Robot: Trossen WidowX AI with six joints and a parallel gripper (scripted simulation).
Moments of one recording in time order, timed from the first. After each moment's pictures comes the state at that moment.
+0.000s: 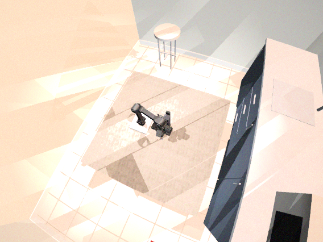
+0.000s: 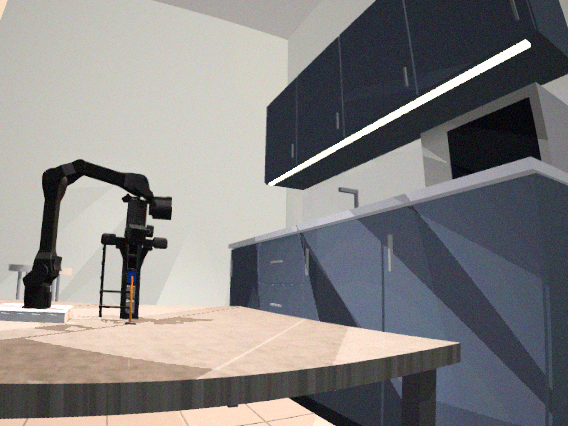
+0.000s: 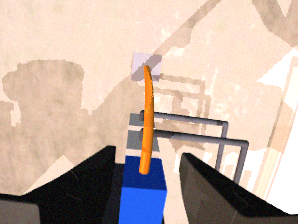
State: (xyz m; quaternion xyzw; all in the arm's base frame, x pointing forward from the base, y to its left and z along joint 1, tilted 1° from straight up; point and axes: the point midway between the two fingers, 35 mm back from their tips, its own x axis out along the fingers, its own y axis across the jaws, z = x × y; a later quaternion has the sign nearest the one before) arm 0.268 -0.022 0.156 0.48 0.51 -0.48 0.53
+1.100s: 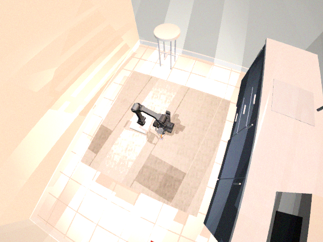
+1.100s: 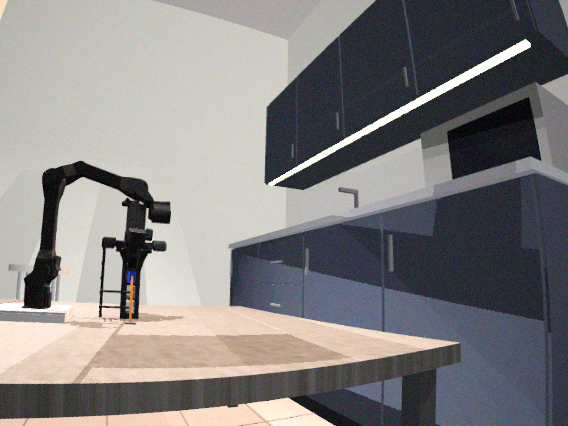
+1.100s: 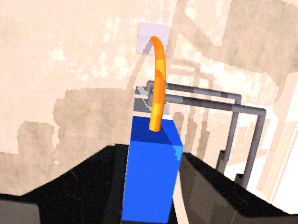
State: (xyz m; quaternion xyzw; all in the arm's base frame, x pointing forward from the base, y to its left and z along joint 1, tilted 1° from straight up) arm 0.268 0.008 0.149 0.48 0.51 -0.48 0.53
